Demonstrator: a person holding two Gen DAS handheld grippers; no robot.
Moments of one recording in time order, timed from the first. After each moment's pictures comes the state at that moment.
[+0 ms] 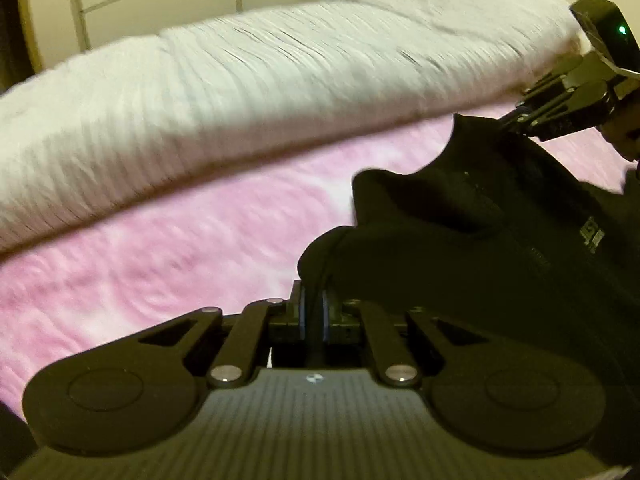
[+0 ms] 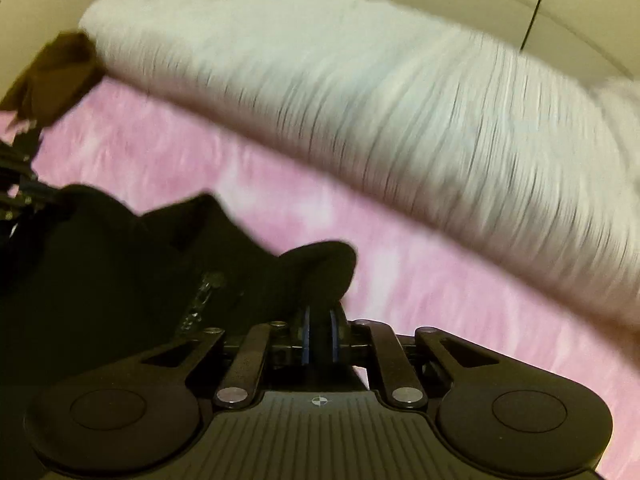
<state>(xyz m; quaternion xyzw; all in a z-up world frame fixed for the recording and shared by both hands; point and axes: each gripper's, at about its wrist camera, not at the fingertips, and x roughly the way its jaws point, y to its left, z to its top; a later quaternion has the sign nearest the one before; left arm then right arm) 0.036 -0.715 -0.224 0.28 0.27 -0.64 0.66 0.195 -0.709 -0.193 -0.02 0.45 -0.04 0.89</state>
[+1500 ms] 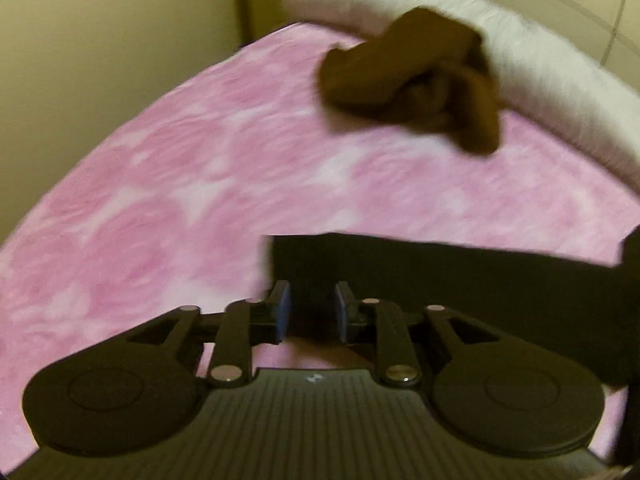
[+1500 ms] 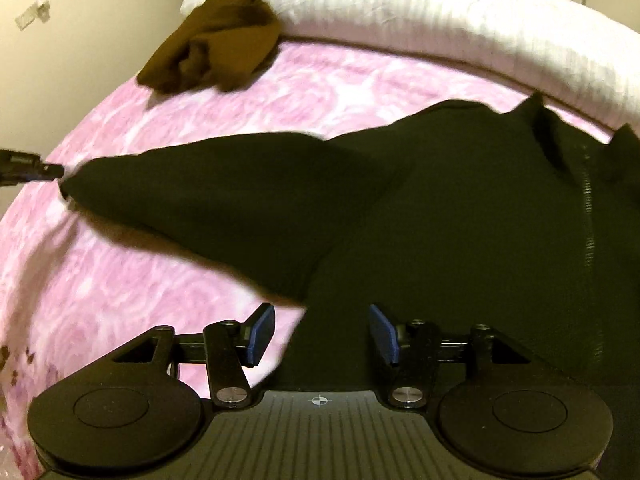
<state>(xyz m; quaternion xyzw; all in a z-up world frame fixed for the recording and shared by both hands) 0.236 -0.301 -0.197 0.14 0.44 -0.23 0.86 0.135 -0.361 -0.214 0.09 0.49 0.04 0.86</state>
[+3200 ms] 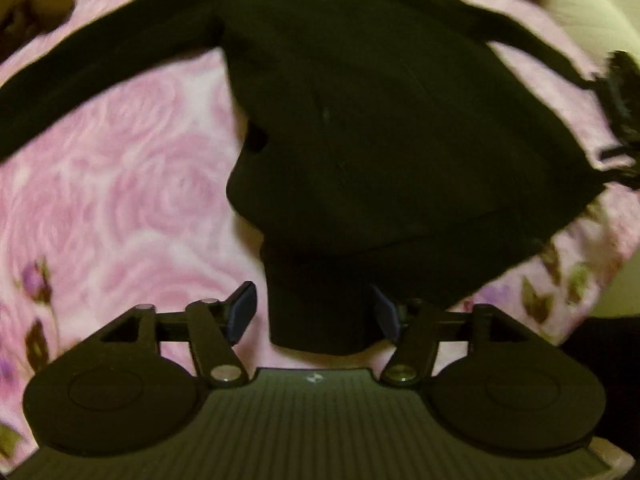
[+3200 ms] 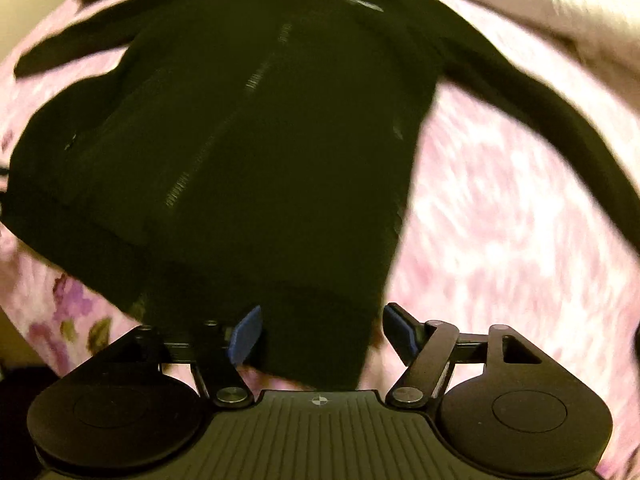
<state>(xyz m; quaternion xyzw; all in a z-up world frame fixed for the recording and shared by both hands) -0.167 -0.304 -0.228 0.32 0.48 -0.53 0.62 -0.276 -0.508 -0.188 0.09 0.58 -0.10 0.80</state>
